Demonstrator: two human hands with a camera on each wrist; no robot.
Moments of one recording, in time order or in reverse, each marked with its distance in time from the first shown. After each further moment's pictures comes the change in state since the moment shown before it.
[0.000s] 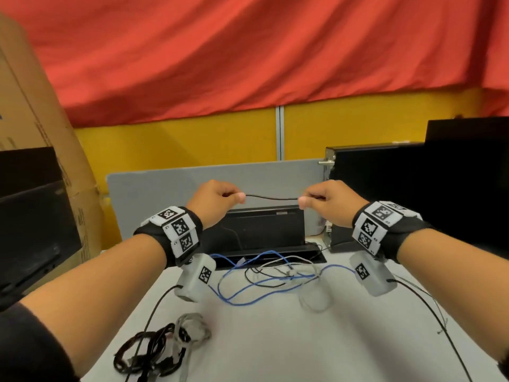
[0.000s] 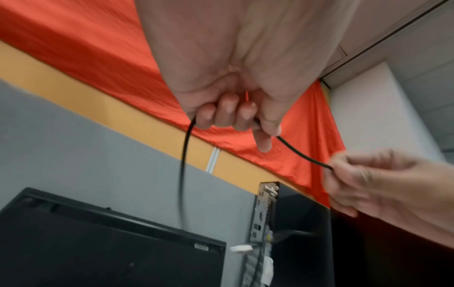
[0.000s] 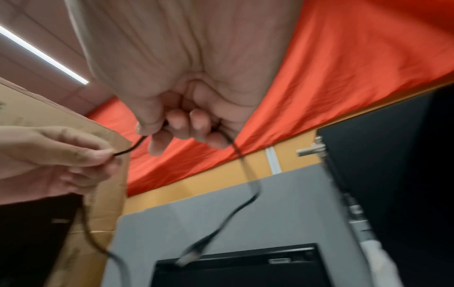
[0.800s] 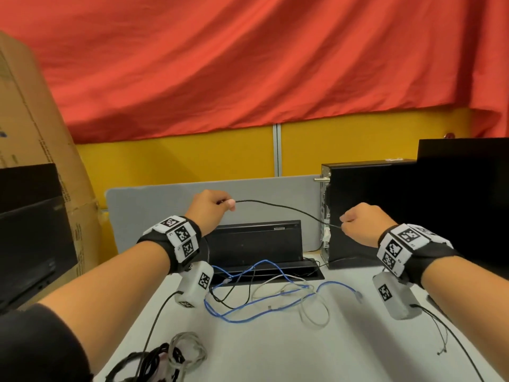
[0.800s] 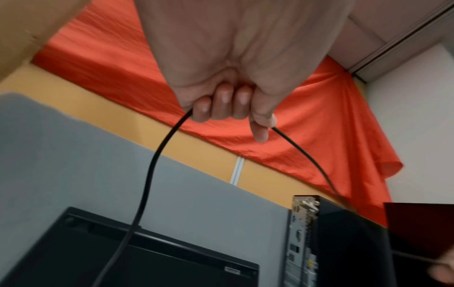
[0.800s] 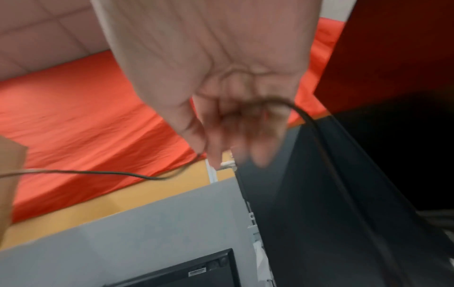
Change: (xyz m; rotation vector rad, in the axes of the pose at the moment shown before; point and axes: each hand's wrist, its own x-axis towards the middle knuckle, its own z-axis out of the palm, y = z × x) left_hand 0.023 -0.007 -0.002 -0.009 0.102 -0.017; right_hand -0.016 0.053 -0.023 -0.211 0.051 0.471
